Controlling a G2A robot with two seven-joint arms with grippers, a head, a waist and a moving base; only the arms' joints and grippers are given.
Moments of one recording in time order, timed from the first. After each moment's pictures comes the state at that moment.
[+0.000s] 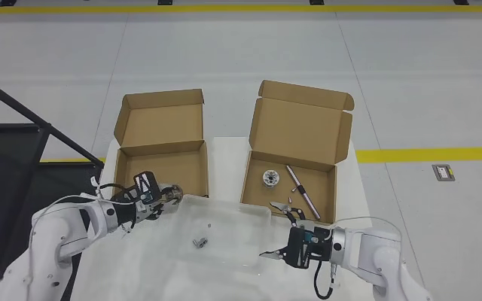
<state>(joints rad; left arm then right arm) 1.09 -0.86 -1.49 -1.70 1.27 -0.93 -0.31 -1.20 -1.21 1.35 -1.89 -1.56 -1.01 0.05</state>
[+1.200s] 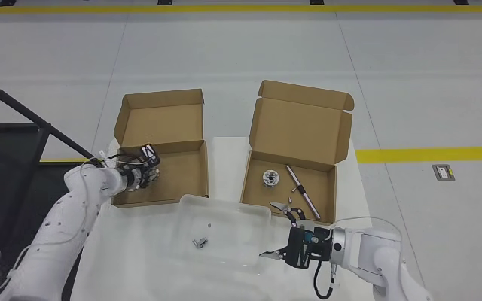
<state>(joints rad) 0.44 -1.02 -0.99 -0.75 1.62 -0.73 -0.22 -1.20 -1.21 1.35 -1.89 -1.56 -1.01 0.05</state>
